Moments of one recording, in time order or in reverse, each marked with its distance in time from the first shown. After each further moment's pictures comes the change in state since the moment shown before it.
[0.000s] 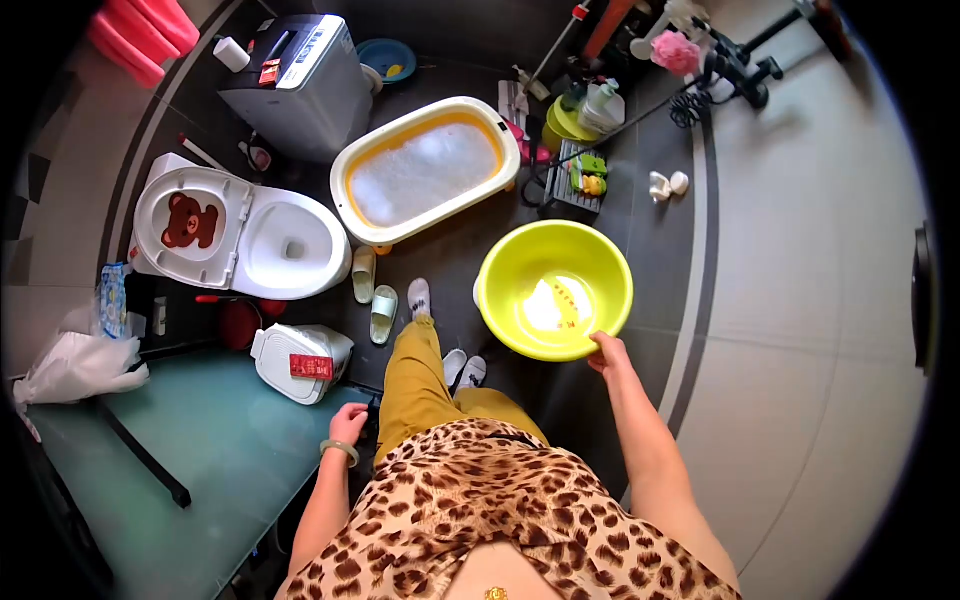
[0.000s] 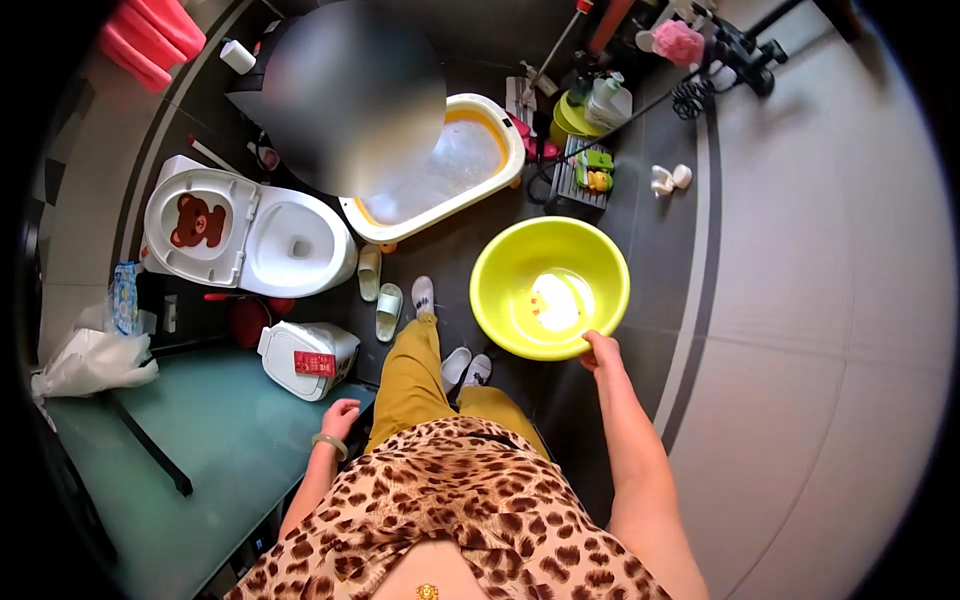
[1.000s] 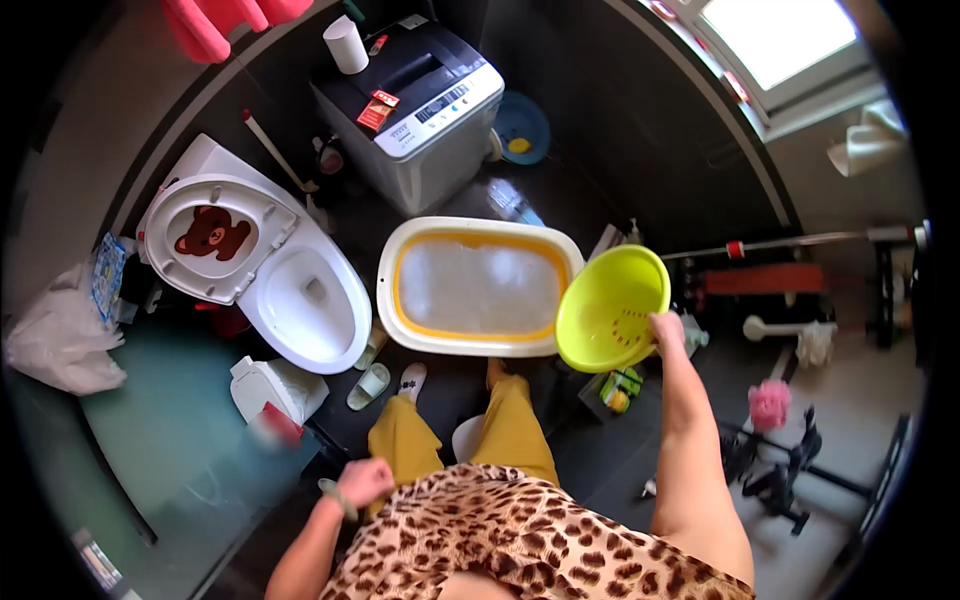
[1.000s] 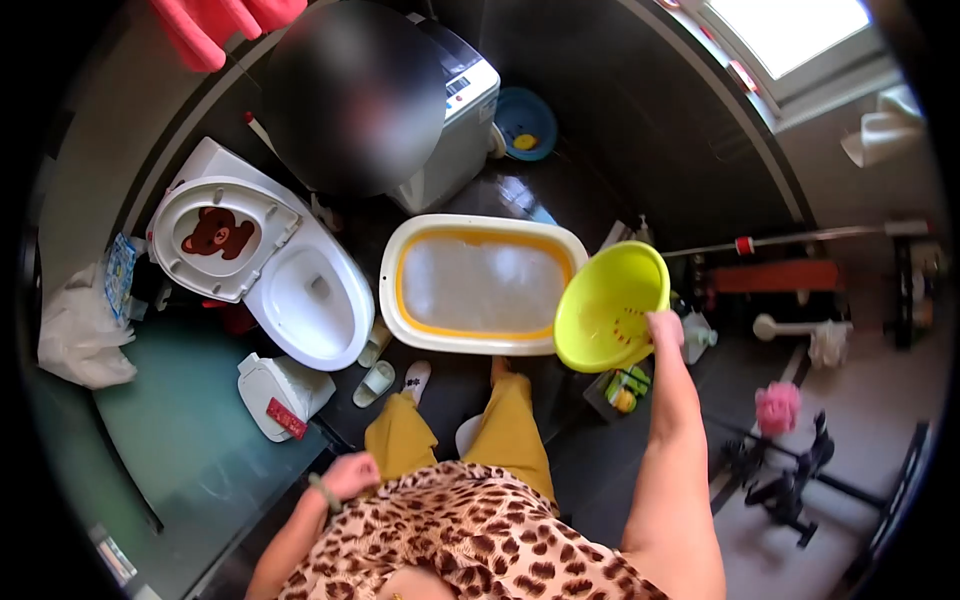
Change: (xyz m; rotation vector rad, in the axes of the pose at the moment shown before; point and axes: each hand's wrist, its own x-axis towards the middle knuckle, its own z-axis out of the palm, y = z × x) left_hand 0.092 0.243 0.008 -0.035 -0.227 -0.059; right_hand 0.229 -0.540 0.229 -1.271 0.279 -0.613
